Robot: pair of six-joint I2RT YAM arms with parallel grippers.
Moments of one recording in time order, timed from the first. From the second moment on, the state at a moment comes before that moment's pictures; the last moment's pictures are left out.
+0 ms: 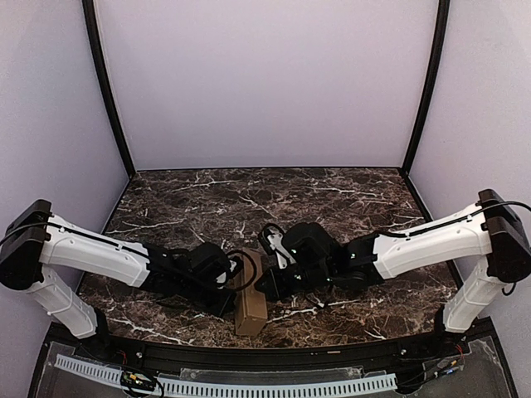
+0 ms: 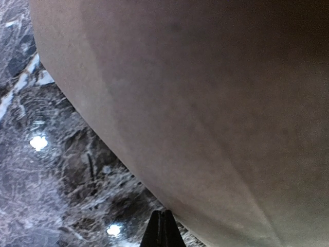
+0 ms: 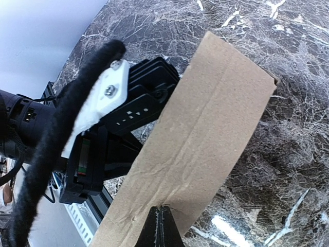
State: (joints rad) left arm -1.10 1.52 0.75 -0.33 0.04 -0.60; right arm 1.22 1.62 0.96 -0.03 -0.06 0.70
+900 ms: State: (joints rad) left arm -1.10 1.33 0.59 -0.17 0.04 -0.73; right arm 1.24 1.49 0.79 0.20 -0.26 0.70
